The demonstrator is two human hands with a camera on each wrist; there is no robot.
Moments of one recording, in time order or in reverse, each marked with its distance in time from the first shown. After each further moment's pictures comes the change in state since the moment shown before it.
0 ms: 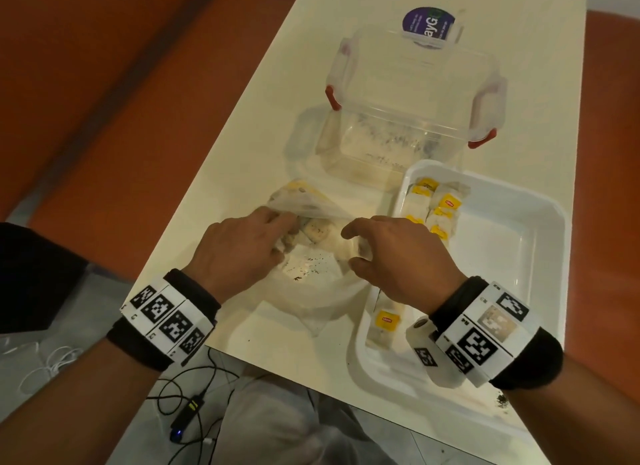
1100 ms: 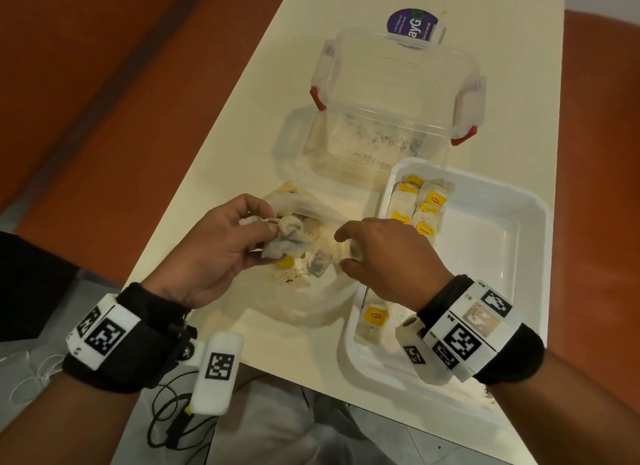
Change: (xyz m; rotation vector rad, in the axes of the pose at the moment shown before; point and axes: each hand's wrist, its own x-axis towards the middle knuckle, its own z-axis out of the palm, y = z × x) left_hand -0.010 0.024 -0.032 -1.646 -0.014 -0.468; right_hand -0.005 0.003 0.001 0.013 -0.018 0.020
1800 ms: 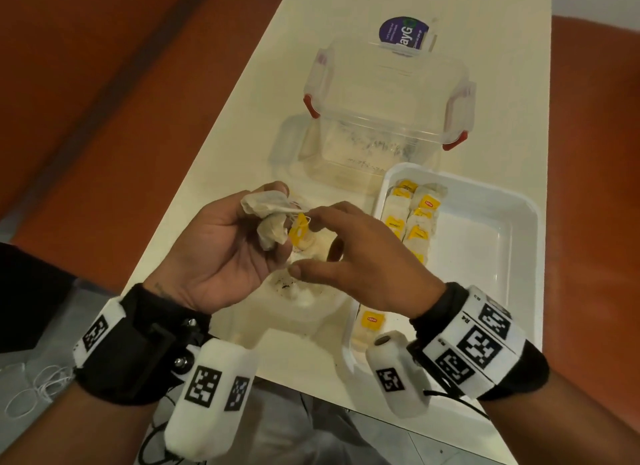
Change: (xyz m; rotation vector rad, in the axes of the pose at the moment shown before) left_hand -0.011 0.025 0.021 -0.620 -0.325 -0.147; right_hand -0.013 -0.025 -0.020 0.546 0.069 -0.164
